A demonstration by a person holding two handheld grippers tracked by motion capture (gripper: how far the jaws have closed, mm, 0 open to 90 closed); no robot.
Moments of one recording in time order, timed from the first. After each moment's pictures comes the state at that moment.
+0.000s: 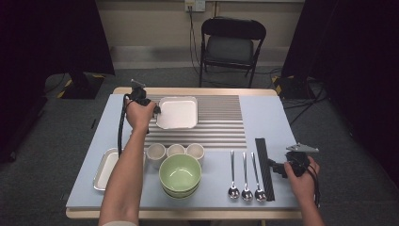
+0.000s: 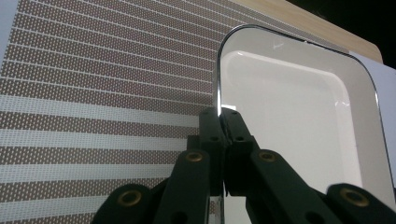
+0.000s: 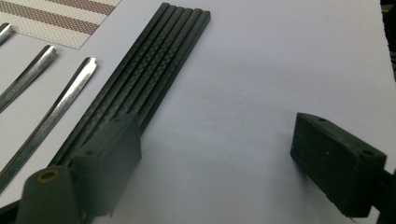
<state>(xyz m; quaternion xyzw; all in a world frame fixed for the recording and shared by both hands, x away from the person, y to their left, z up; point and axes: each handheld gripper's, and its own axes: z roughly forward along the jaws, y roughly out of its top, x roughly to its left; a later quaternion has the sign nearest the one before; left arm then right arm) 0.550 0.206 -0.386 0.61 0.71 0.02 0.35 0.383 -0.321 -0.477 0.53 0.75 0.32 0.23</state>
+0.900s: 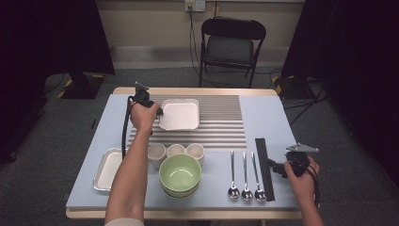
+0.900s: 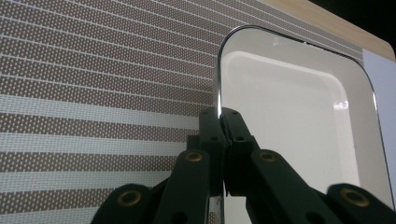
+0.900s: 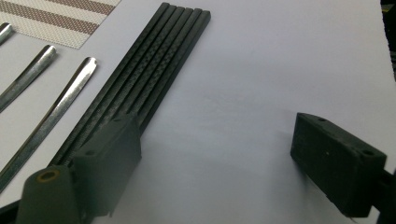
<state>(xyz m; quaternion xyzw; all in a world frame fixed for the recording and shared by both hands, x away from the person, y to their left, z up) 0.558 0.200 -0.401 0.61 0.72 0.02 0.34 0.383 -0.321 -0.477 0.53 0.75 0.32 0.23</state>
